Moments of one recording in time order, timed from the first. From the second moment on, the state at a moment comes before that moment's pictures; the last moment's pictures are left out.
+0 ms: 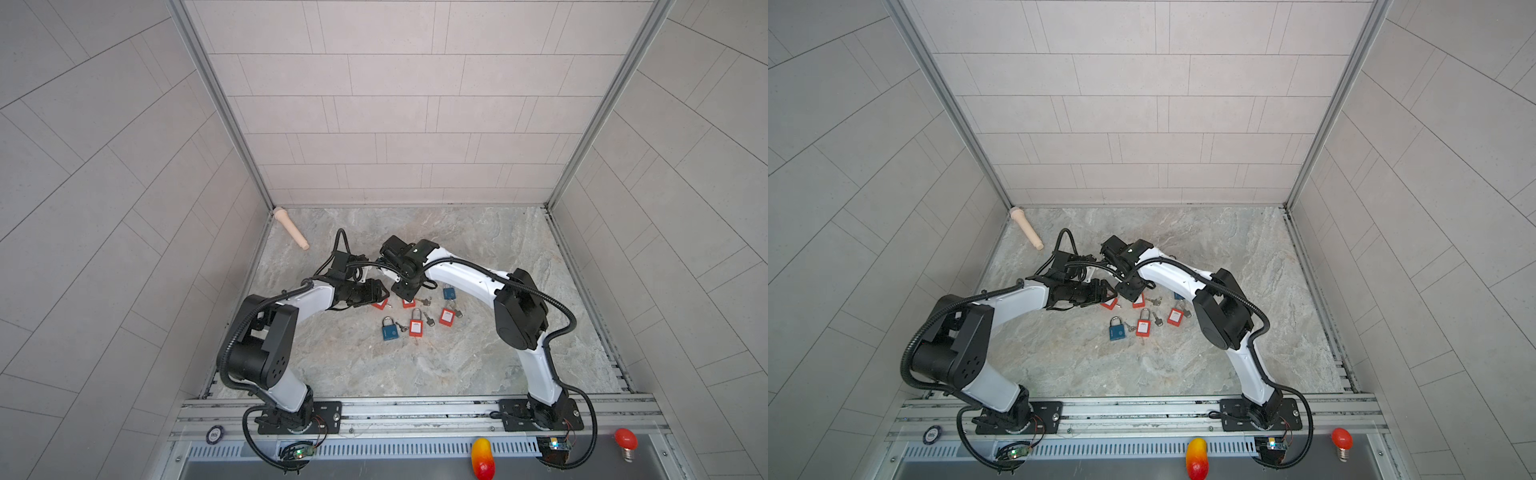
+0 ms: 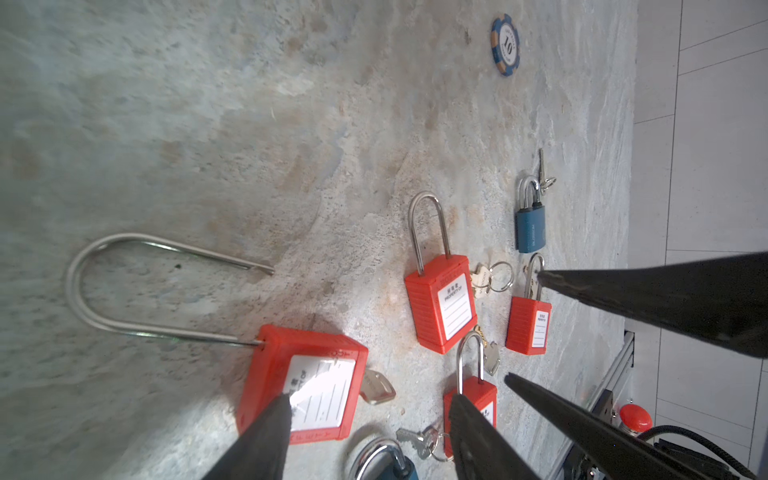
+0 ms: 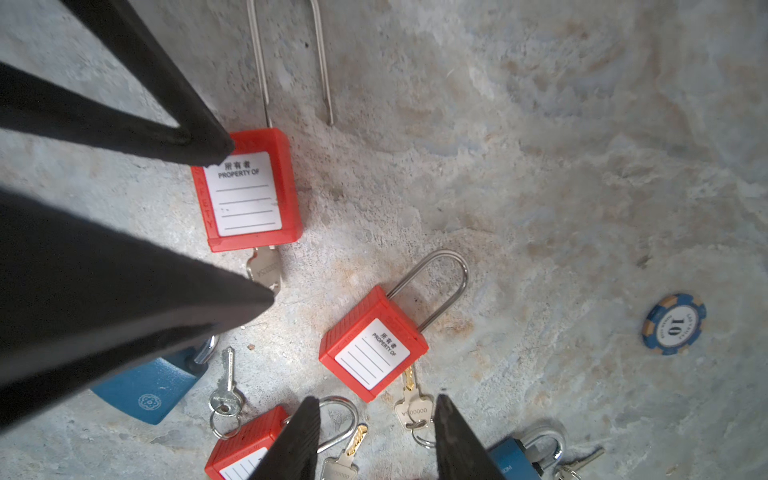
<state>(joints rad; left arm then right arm) -0.30 1.57 0.80 -0.22 0.52 -0.40 0.78 2.12 1.82 -1.03 0.06 -0.16</state>
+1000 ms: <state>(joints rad) 0.09 1.15 0.70 -0.33 0.24 -0.36 0.90 2.44 2.21 -1.13 0.03 -0.22</state>
